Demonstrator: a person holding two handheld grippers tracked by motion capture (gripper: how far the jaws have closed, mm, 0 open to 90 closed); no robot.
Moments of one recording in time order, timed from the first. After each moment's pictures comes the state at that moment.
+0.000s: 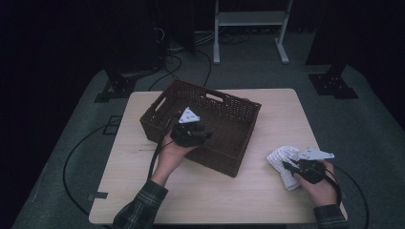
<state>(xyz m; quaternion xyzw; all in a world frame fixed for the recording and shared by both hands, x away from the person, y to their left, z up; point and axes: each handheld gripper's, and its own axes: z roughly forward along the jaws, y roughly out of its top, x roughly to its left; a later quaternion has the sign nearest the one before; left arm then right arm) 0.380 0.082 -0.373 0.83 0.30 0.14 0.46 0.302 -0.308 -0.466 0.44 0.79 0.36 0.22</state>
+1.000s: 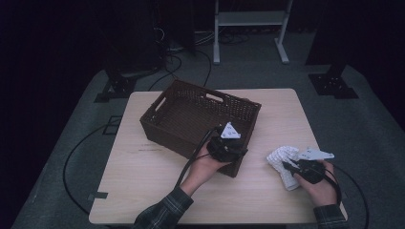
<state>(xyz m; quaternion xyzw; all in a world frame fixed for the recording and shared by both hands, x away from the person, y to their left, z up) 0.353 -0.006 -0.390 0.87 0.22 0.09 0.43 0.302 -0.309 -0.467 0.44 0.79 0.36 0.22</state>
